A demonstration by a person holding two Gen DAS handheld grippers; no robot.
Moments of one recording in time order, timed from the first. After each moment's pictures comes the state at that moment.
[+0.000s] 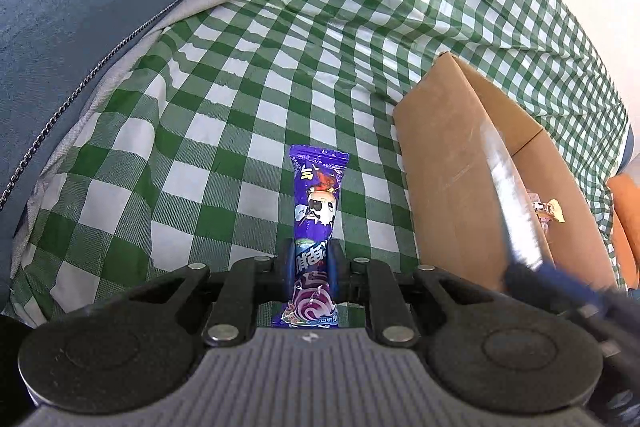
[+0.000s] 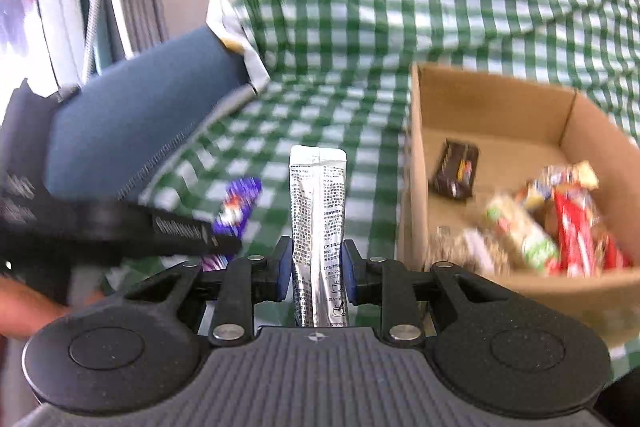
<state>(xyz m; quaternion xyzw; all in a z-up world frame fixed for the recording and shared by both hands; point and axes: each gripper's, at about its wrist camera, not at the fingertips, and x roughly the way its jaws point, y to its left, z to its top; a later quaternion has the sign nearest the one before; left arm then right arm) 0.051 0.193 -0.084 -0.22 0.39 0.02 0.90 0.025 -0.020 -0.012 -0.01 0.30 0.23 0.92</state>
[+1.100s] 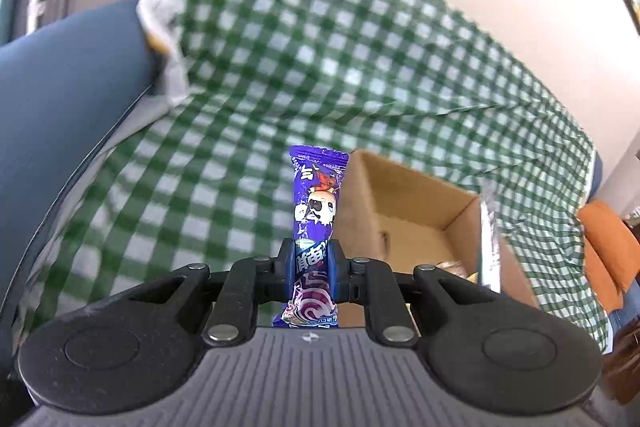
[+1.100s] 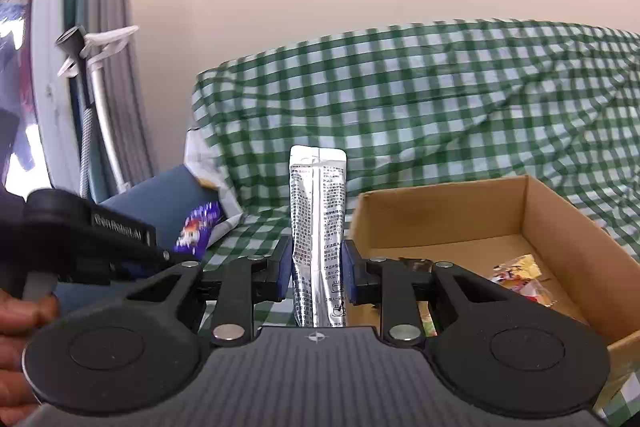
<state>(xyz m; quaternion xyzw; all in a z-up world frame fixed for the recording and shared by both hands) 0.062 0.138 0.034 -0.20 0.29 0.00 0.94 0.025 -0.091 0.018 0.09 0.14 0.20 0.96</state>
